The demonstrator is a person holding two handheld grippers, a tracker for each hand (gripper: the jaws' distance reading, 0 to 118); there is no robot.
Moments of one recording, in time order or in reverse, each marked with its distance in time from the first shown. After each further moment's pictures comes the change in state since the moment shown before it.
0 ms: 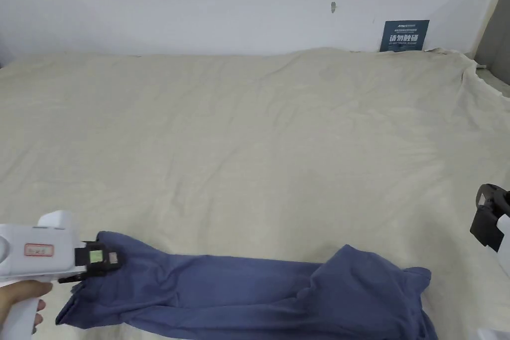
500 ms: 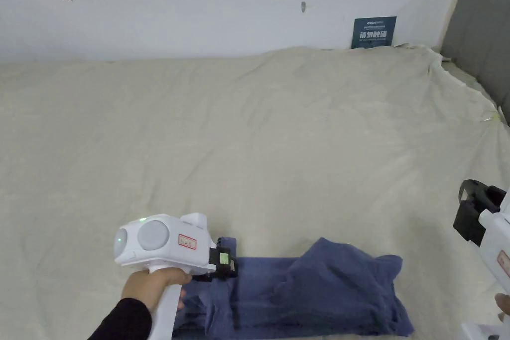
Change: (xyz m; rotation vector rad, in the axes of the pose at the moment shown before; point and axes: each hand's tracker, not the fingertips) left arm 0.179 -0.041 -0.141 -0.234 -0.159 -0.119; right arm 0.020 -0.006 0.020 0.000 -0.019 -0.025
